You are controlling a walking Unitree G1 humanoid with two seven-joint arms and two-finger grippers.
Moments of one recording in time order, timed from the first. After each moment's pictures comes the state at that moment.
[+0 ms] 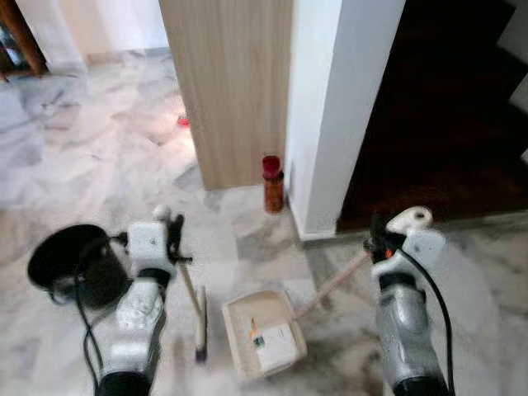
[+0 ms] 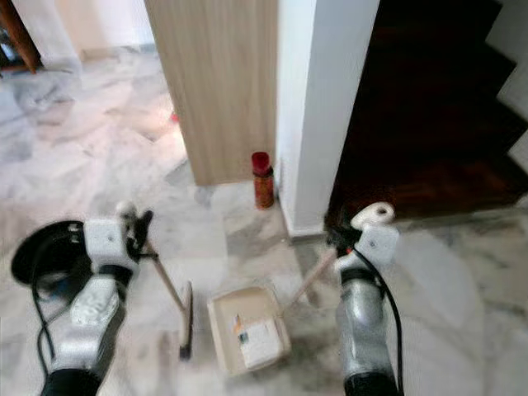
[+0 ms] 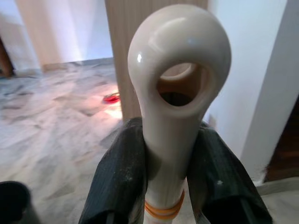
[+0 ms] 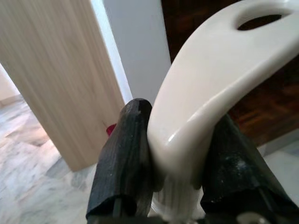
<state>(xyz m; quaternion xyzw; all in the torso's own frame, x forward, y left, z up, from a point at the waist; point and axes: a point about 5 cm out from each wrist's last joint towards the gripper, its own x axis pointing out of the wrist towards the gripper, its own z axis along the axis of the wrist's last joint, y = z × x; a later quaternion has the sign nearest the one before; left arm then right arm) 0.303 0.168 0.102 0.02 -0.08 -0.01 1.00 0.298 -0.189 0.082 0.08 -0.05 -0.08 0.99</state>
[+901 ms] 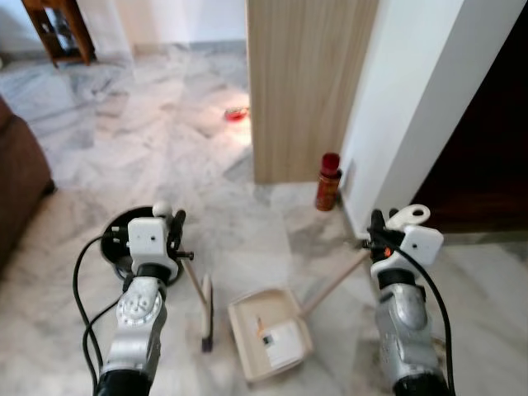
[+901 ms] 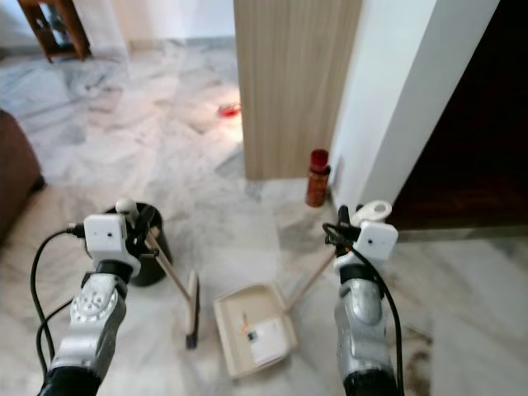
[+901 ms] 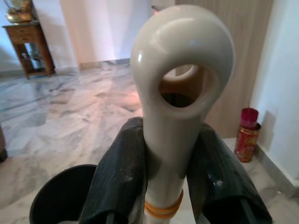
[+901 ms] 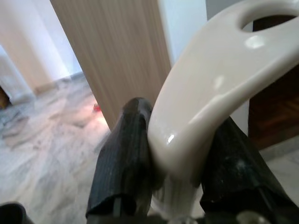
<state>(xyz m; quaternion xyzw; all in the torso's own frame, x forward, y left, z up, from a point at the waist) 0.302 0.171 0.105 0.03 -0.08 -0.01 1.00 0.298 -0.185 0.081 0.09 -0.05 -0.08 0.99</state>
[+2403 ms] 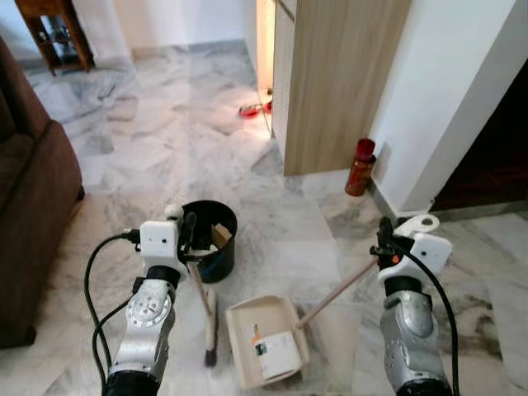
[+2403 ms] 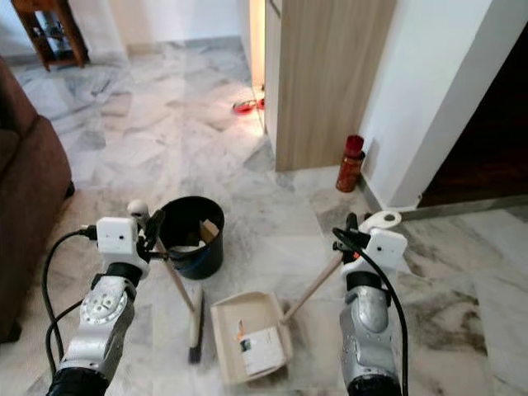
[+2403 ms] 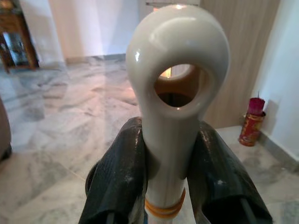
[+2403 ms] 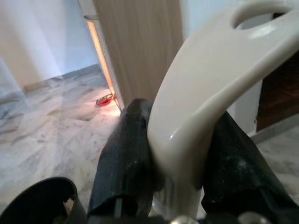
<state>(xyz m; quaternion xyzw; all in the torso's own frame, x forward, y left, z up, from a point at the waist) 0.303 0.160 0.105 0.01 -0.08 -0.03 1.00 0.297 -0.194 0.082 0.07 -0.05 -0.09 0.99</state>
